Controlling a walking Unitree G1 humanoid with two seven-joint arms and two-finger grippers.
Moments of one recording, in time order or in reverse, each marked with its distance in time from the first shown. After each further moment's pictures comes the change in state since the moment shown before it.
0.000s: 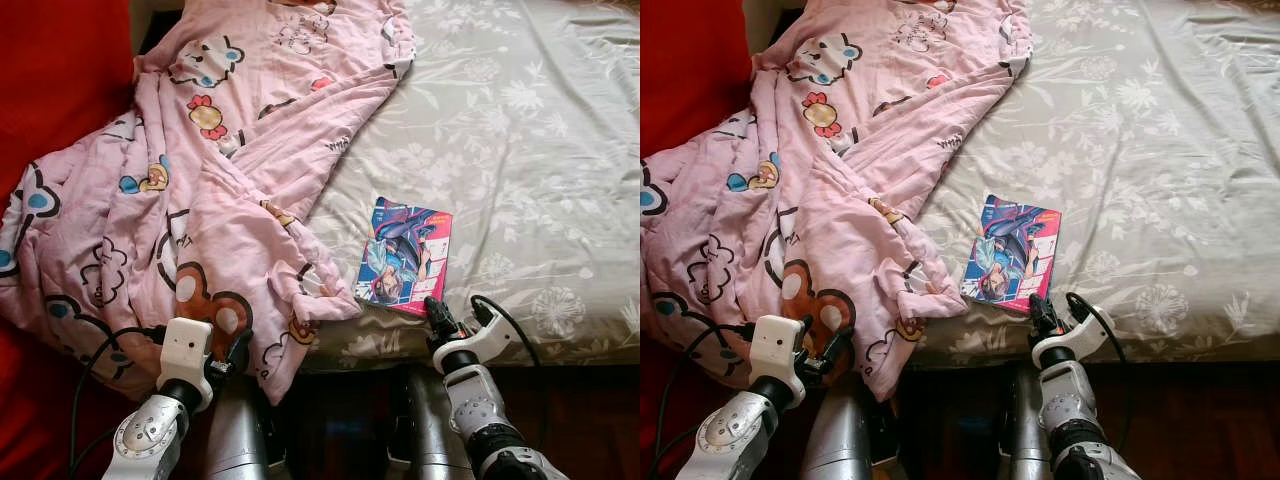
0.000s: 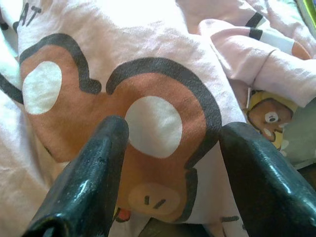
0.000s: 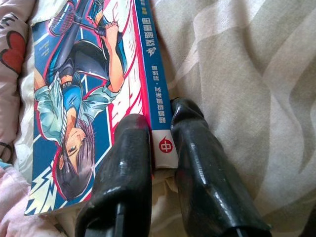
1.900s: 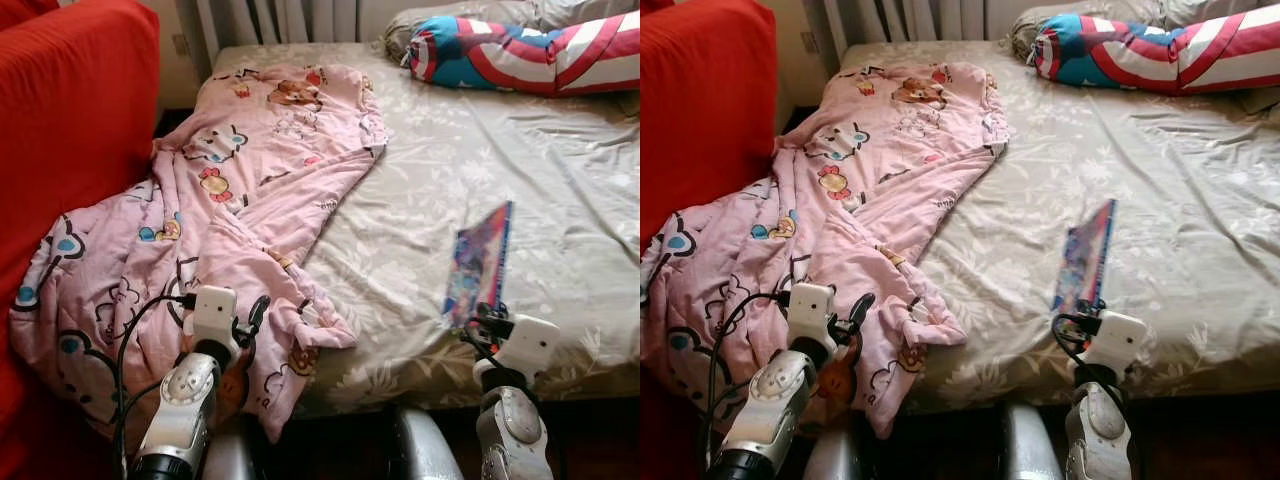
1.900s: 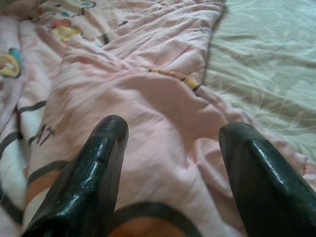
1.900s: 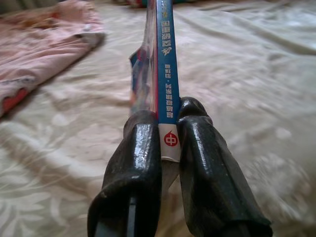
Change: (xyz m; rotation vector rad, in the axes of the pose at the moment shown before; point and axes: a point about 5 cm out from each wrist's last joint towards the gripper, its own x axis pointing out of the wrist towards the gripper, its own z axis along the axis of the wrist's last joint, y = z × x) left arm 0.057 -0.004 -0.010 -0.036 -0.055 0.050; right arm -0.044 0.001 0.038 -0.759 -0.208 -0.141
